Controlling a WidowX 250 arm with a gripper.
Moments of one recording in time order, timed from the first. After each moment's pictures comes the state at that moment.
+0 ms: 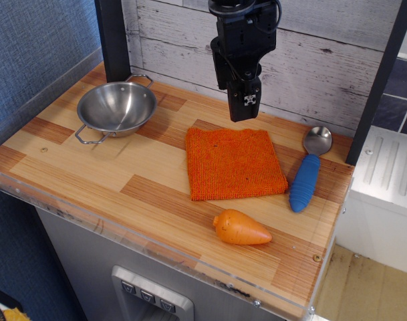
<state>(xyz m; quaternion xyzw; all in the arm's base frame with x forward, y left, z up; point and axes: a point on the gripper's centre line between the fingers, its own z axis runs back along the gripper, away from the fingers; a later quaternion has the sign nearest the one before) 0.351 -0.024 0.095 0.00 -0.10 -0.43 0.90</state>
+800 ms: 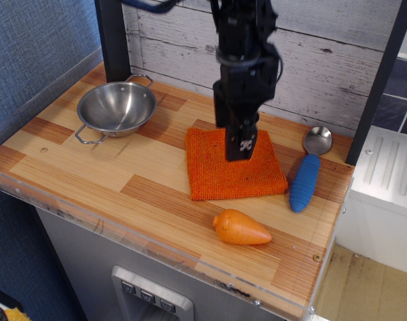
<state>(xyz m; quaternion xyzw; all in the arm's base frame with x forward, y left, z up) 0.337 -0.029 0.045 0.02 -0.05 -0.45 0.89</state>
